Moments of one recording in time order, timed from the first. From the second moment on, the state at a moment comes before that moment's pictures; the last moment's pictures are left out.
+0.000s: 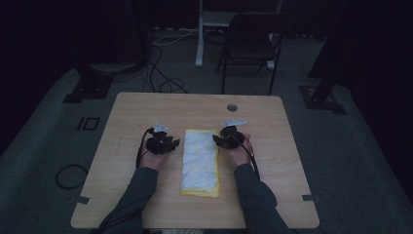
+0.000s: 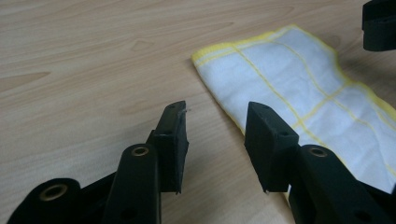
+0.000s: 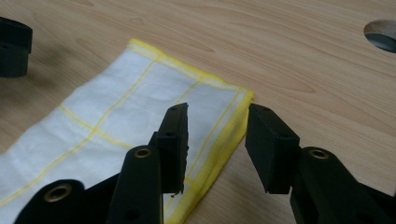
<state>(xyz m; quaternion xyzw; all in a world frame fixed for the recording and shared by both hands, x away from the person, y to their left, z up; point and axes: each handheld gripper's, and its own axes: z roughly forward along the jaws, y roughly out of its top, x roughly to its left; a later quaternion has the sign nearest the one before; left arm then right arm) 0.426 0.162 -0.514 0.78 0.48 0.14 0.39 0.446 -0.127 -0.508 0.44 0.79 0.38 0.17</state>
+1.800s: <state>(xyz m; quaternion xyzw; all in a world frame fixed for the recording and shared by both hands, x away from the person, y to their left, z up) 0.477 0.113 -0.536 0.79 0.49 0.17 0.34 0.484 -0.109 -0.535 0.50 0.78 0.34 0.16</state>
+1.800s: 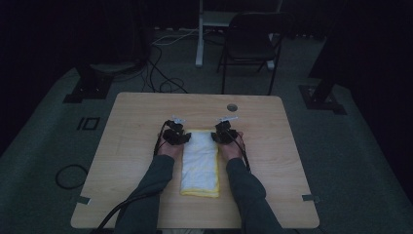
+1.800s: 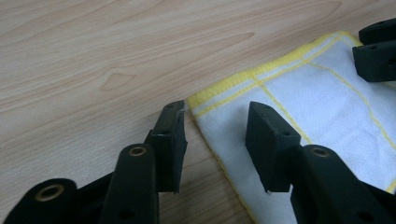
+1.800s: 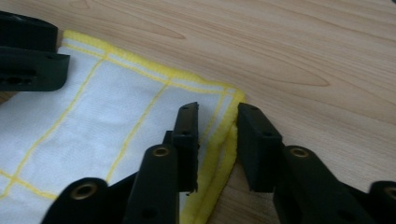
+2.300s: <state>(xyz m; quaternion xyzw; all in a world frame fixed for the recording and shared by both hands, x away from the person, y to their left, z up) 0.481 0.108 -0.531 0.80 0.48 0.13 0.33 0.486 -0.113 -0.534 0.50 0.78 0.35 0.12</state>
